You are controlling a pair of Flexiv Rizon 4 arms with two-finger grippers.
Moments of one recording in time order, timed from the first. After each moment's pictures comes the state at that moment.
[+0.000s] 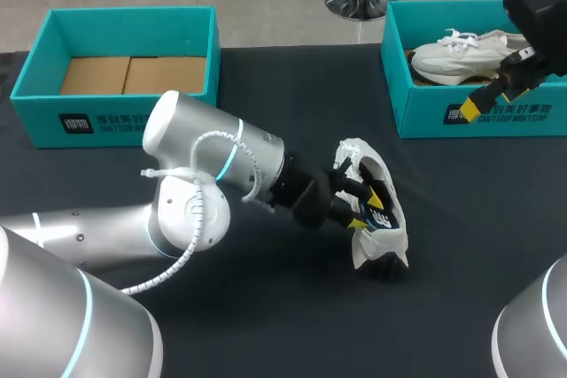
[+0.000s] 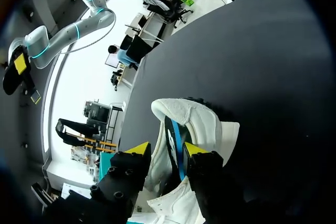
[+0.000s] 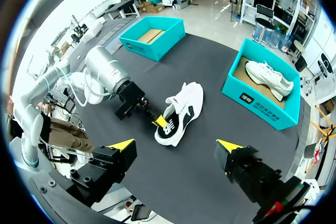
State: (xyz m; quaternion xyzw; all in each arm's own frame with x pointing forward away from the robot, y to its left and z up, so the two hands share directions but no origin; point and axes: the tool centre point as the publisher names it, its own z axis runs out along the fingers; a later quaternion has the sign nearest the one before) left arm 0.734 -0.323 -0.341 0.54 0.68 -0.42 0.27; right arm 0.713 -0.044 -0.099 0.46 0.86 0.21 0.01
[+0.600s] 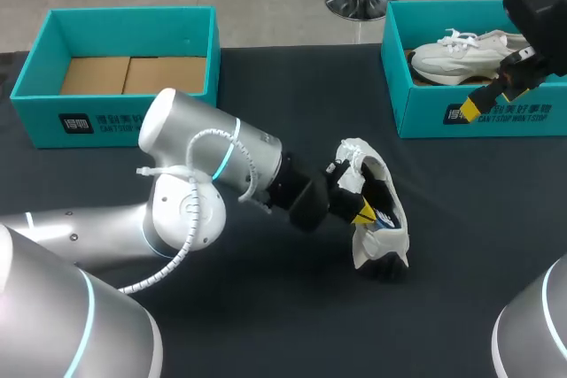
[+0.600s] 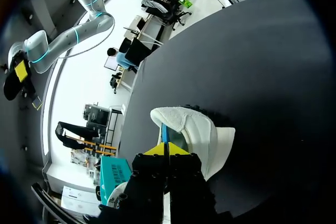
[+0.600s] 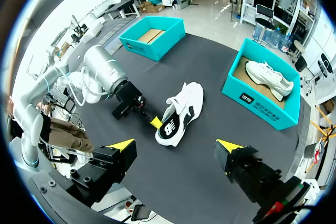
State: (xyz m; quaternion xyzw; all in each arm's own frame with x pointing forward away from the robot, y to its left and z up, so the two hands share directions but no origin) left arm 0.723 -0.319 -0.337 0.55 0.67 -0.42 0.26; right arm 0.713 -0.044 -0.099 0.46 0.86 0.21 0.01
